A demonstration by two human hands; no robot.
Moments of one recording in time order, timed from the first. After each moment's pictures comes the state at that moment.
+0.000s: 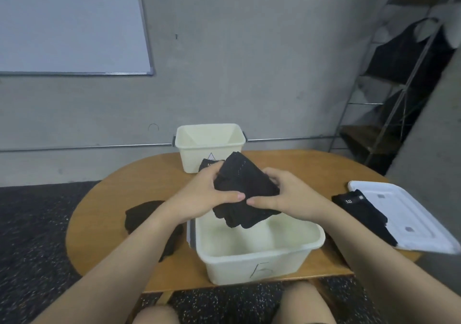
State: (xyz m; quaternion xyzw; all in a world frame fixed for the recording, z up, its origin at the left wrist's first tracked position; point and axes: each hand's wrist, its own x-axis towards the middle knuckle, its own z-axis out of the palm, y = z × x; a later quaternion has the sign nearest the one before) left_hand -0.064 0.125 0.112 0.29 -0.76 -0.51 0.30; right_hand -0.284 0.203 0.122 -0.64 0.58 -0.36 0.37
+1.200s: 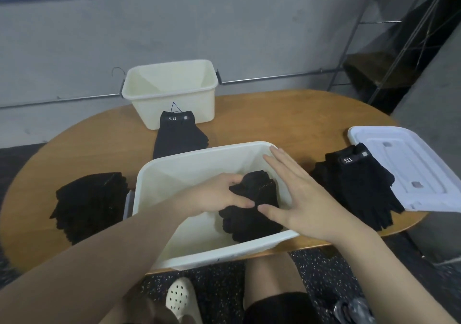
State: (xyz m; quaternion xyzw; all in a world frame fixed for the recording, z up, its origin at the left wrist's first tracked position) left_hand -0.188 0.082 -0.020 0.36 -0.74 -0.56 0.02; right_hand -0.379 0.214 0.016 -0.70 0.66 -0.20 0.19
